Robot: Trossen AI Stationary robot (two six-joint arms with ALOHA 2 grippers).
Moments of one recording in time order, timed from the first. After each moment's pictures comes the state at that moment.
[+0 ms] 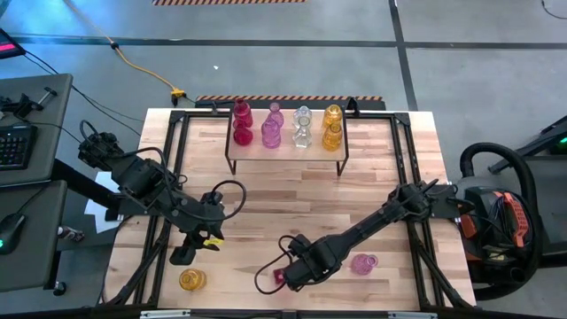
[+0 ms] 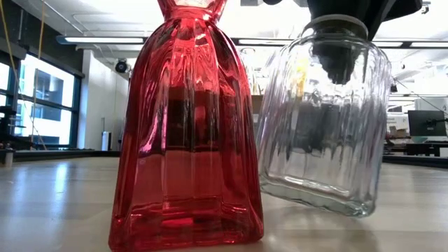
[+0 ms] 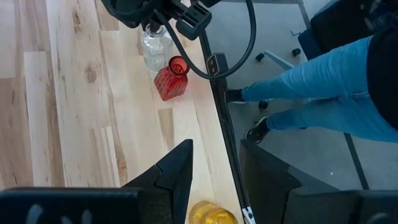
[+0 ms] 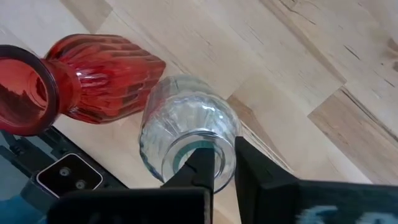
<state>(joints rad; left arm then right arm) -0.58 1.40 1.71 -1.19 0.04 -0.44 0.54 2.20 1.97 -1.19 0.05 1.36</state>
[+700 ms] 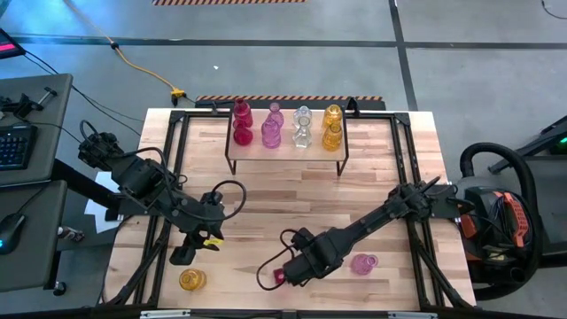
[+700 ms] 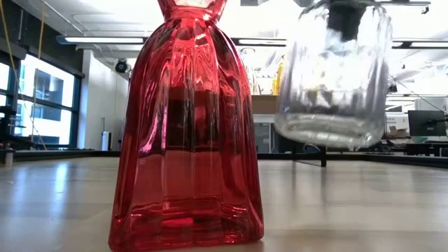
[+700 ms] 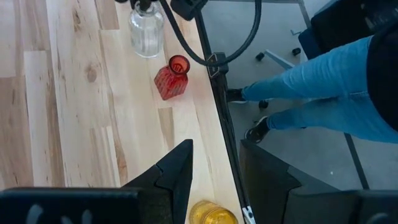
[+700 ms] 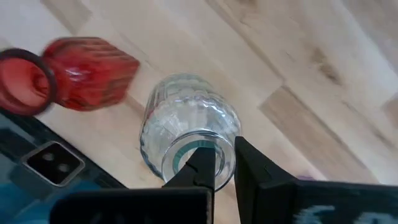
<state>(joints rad) -0.58 1.40 1.71 -1.19 0.04 -0.44 0.53 2.20 2.14 -1.45 0.06 1.33</state>
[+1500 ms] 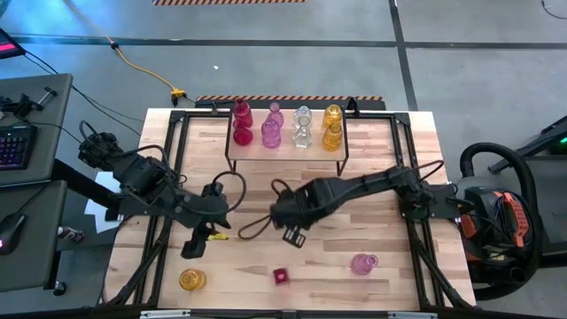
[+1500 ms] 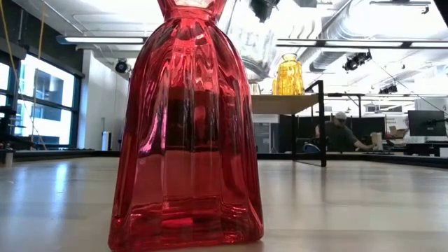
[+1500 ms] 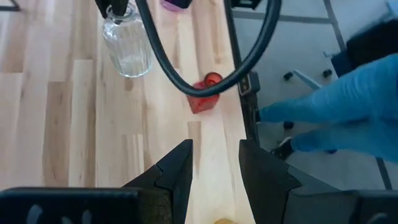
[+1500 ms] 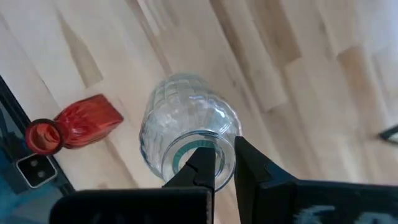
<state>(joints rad) -0.55 1.40 1.71 -1.19 -0.09 -0.48 0.30 2.16 2.35 -1.57 0.10 0.75</state>
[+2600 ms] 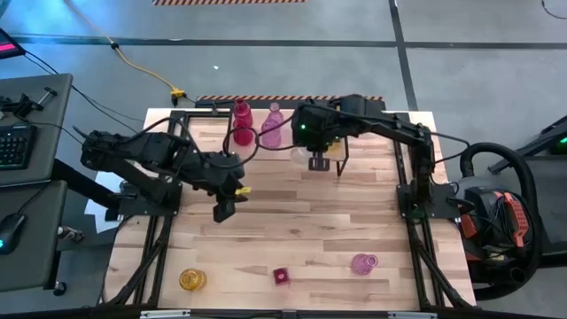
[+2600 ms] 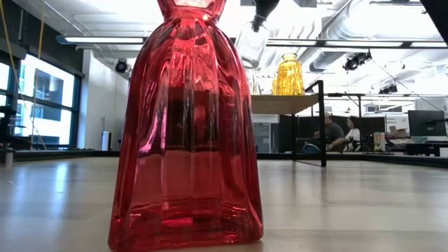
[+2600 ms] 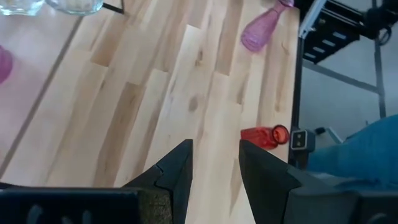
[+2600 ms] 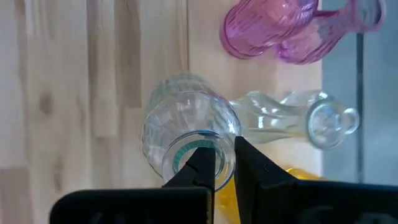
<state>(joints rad) -0.26 1.40 1.71 -1.19 -0.11 -0.53 -0.12 1.94 2.35 -1.57 0.19 -0.18</state>
